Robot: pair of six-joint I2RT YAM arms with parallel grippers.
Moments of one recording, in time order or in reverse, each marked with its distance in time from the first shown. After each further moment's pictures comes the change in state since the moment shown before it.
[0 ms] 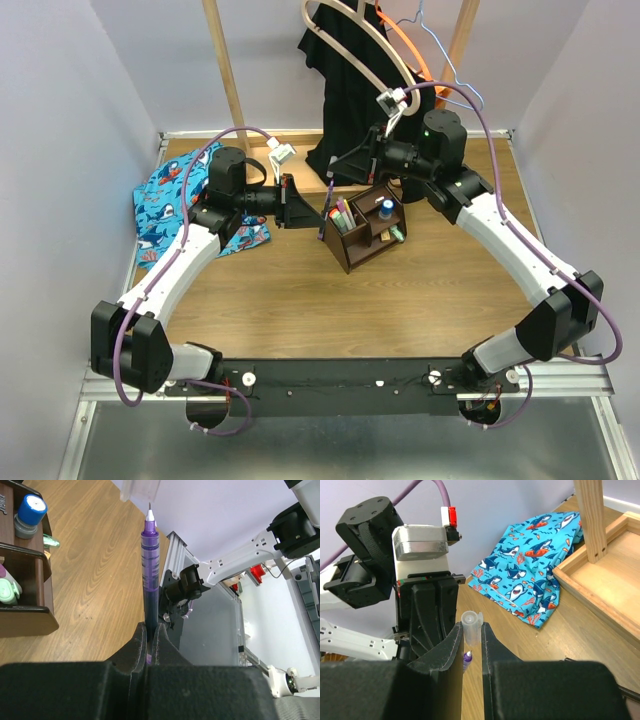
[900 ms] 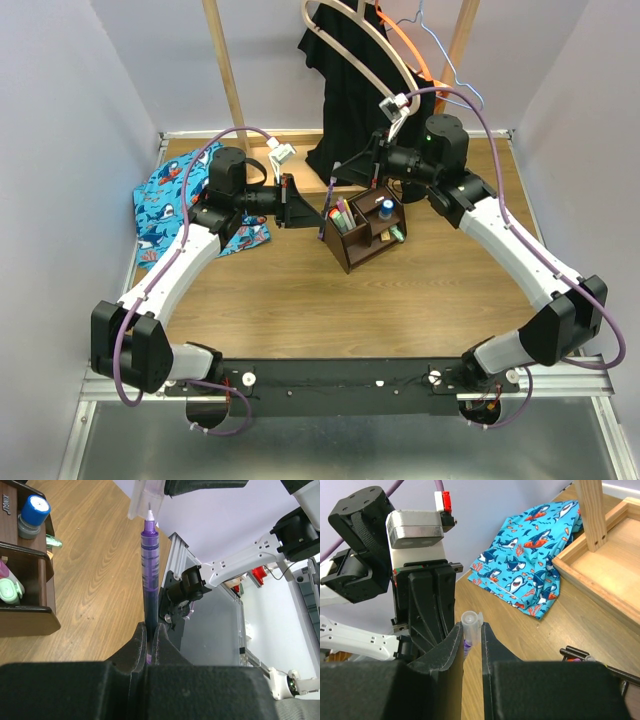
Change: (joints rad) left arm 0.000 0.000 0.000 -0.002 -0.012 0.004; right arm -0.008 -0.030 -0.042 -0.026 0.005 0.003
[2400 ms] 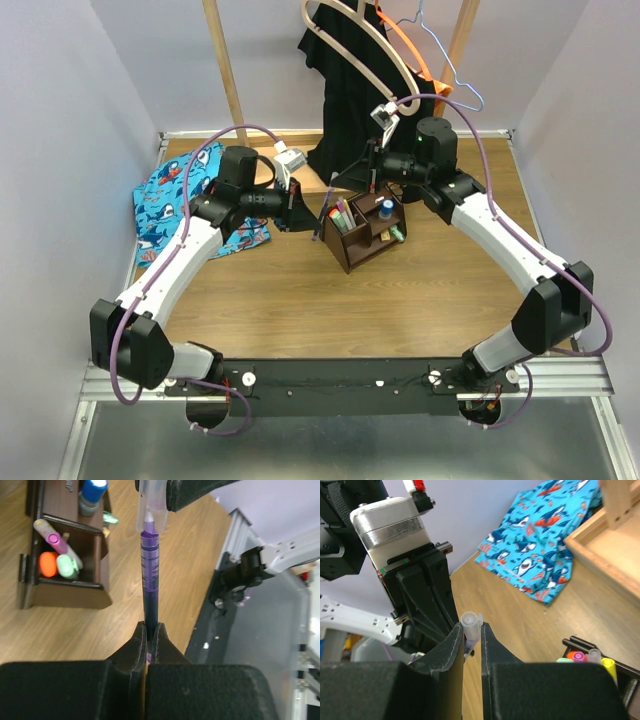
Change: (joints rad) left arm -0.033 0.032 0.119 -0.351 -0.212 0.342; right arm -0.022 0.058 -0.034 0.015 -0.107 -0.010
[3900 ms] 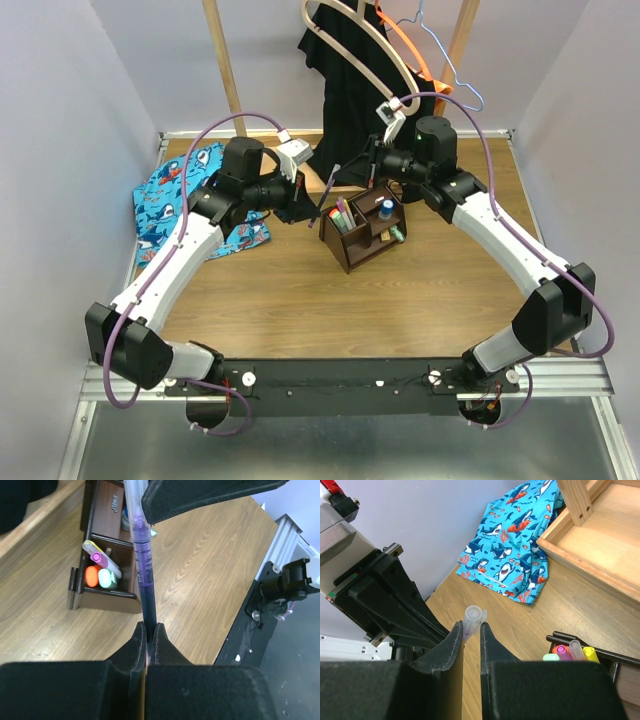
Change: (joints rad) left arm -0.067 -0.009 0.117 -0.112 -0.237 0.102; right arm 0.003 0.009 0.022 -0.064 0.138 0.043
